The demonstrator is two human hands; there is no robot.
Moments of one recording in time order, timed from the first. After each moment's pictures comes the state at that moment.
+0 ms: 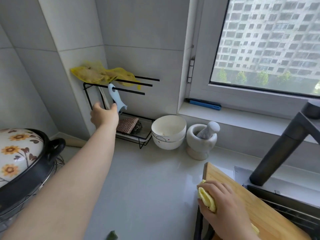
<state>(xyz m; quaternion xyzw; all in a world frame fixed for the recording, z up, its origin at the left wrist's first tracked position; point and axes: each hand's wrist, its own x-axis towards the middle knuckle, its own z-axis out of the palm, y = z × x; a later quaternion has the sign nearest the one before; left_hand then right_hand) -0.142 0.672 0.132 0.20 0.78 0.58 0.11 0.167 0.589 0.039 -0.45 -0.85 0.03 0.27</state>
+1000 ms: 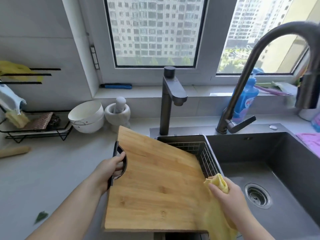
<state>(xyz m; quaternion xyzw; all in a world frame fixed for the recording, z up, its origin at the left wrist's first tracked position) 0.087 0.529 0.060 0.35 0.60 0.35 0.62 0.362 0.425 0.043 -0.72 -0.45 0.35 0.39</state>
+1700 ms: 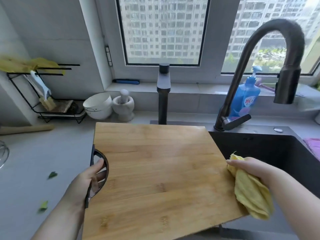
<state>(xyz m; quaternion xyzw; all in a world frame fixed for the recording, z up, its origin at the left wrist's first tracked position) 0.140 0.387 0.092 0.30 0.52 0.53 0.60 0.513 0.457 0.083 -0.75 -0.41 0.49 0.14</state>
